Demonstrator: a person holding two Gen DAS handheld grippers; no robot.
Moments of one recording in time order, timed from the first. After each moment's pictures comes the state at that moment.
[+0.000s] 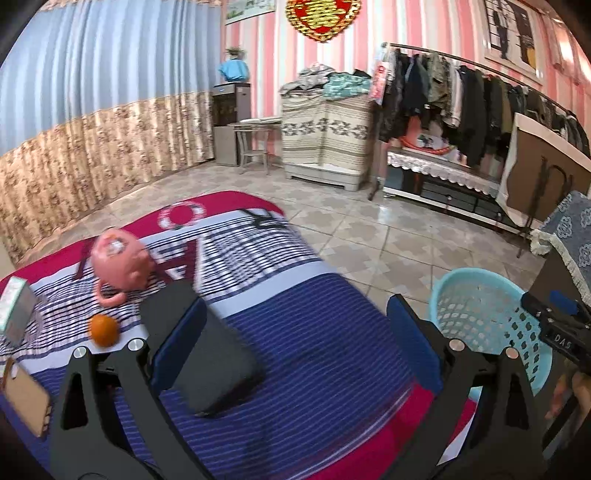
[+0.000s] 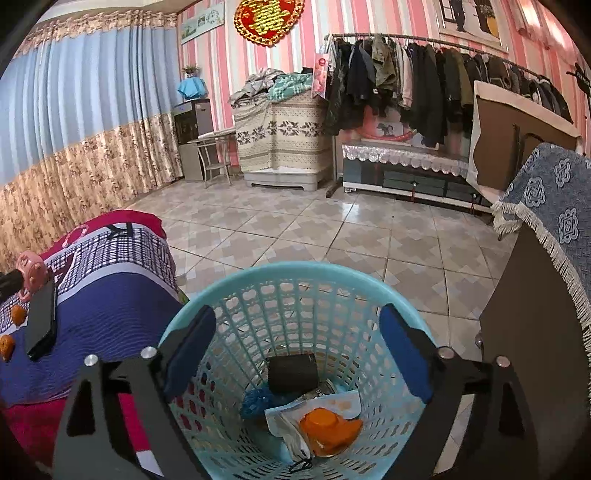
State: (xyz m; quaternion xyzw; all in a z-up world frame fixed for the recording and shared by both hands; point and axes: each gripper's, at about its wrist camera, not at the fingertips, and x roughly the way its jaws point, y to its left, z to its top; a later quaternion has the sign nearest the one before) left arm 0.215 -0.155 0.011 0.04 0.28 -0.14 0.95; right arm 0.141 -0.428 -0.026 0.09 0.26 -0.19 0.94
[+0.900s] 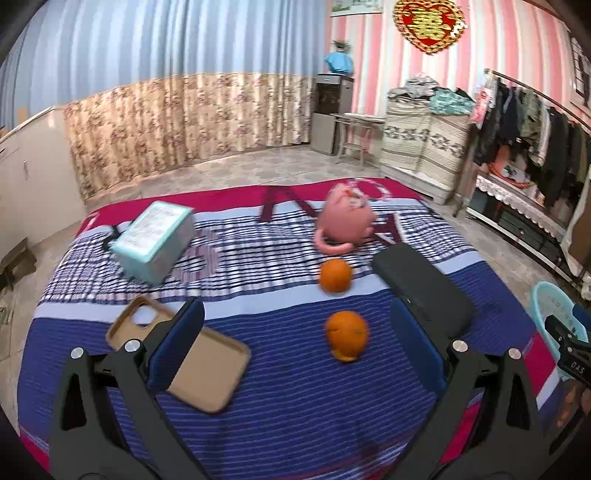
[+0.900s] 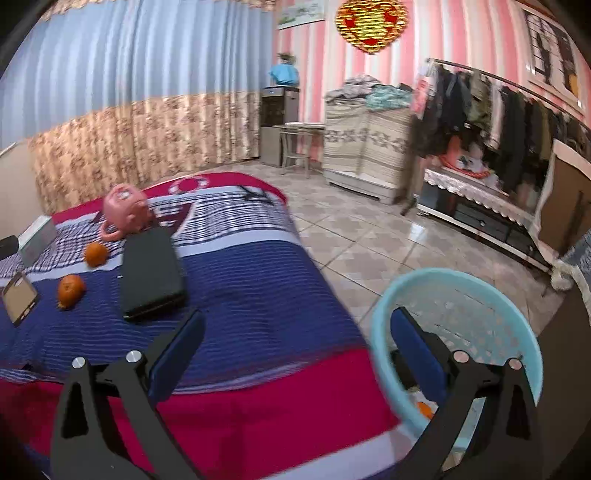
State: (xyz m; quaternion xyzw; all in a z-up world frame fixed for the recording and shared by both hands) left arm 0.183 0.080 0.004 -0.03 0.30 0.02 0.95; right arm 0.162 -0.240 -0.022 -0.01 0.28 -0.05 0.96
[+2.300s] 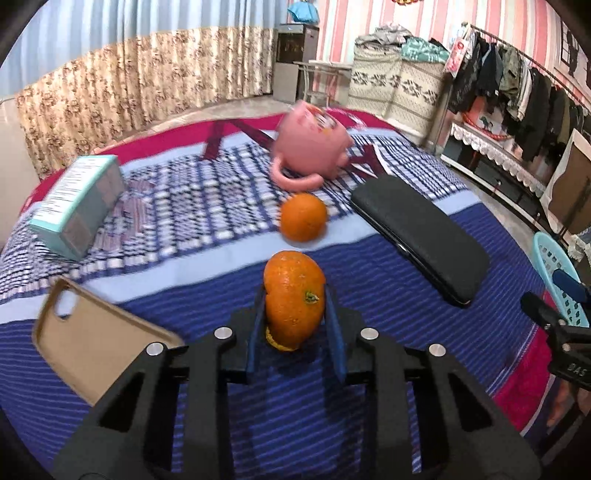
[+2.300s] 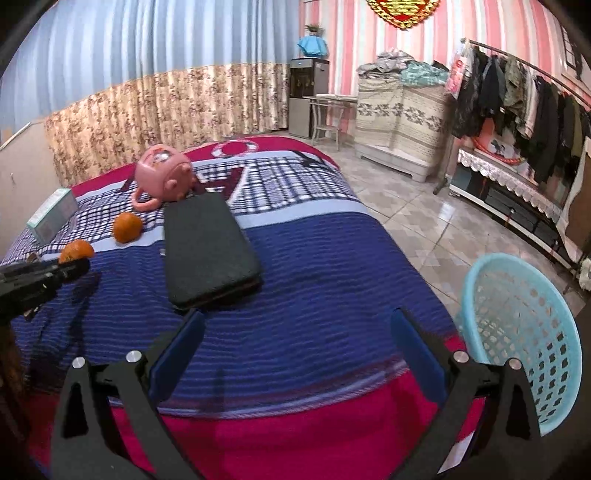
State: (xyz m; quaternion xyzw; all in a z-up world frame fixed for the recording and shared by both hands) left arm 0.233 0.056 -0.053 -0.02 0.39 -0.07 0.92; right arm 0.193 -0.182 -0.042 -0.01 0.34 -0.01 0.94
